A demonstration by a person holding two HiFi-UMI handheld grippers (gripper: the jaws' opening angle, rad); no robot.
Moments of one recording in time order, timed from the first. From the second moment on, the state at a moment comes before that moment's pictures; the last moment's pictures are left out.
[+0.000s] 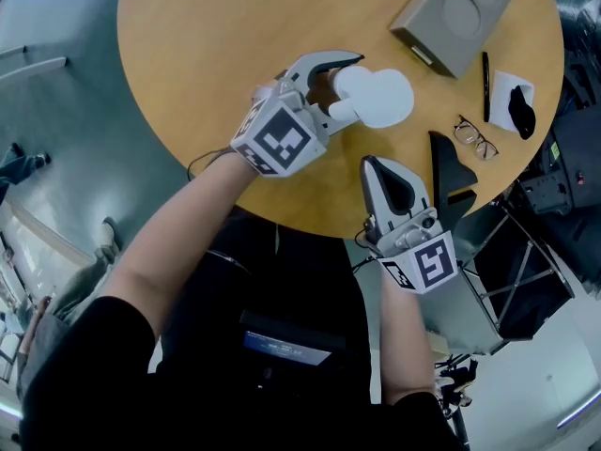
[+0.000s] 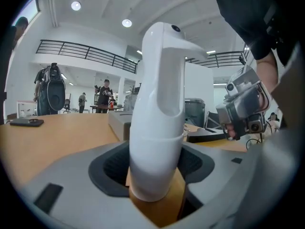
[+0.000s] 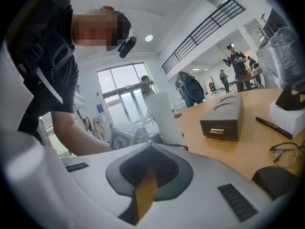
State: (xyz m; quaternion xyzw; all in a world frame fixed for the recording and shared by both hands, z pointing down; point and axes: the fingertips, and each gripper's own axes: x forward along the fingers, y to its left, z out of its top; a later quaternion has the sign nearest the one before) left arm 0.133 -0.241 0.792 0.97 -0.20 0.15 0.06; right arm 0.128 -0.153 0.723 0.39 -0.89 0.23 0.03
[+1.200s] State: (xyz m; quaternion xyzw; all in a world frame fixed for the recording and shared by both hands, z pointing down) left arm 0.075 -0.137 0.529 0.97 -0.16 0.12 0.10; right arm 0.085 -0.123 0.454 0.32 -0.94 0.12 0.00
